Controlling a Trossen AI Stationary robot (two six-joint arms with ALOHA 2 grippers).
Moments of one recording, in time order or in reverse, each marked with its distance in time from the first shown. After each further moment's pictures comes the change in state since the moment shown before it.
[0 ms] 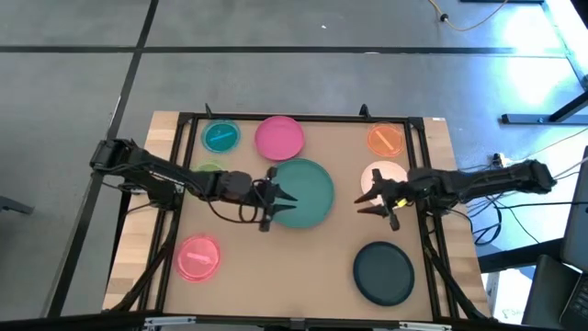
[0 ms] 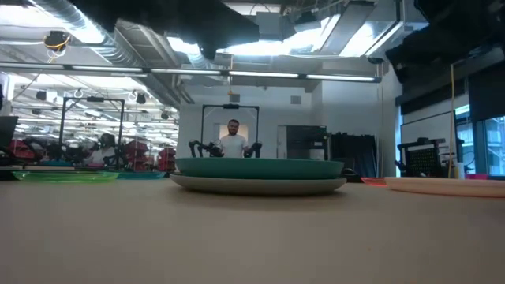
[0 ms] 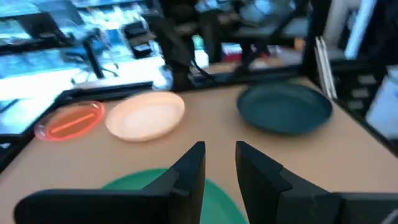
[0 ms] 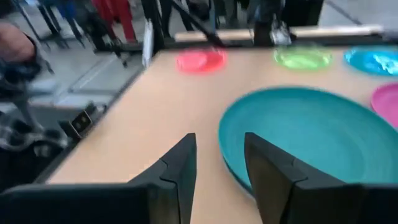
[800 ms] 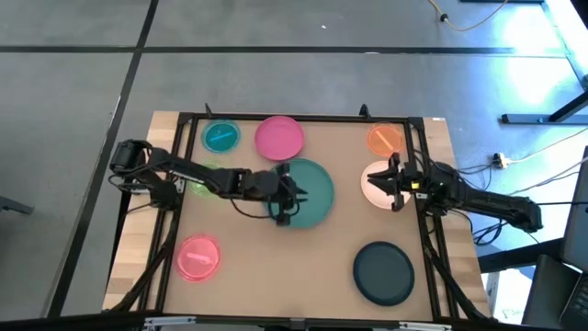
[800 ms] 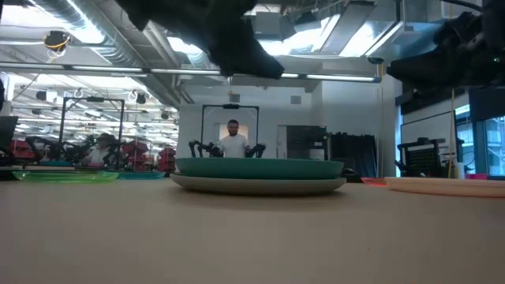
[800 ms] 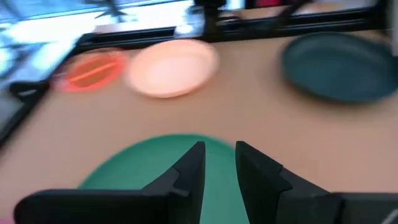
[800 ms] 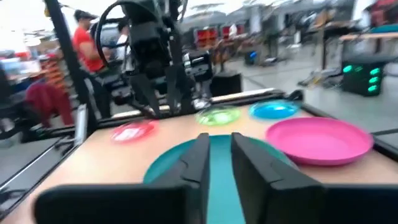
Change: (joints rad) left arm 0.029 0.186 0.237 -0.292 -0.042 -0.026; right arm -0.374 -0.477 -0.314 0.179 -0.062 0.089
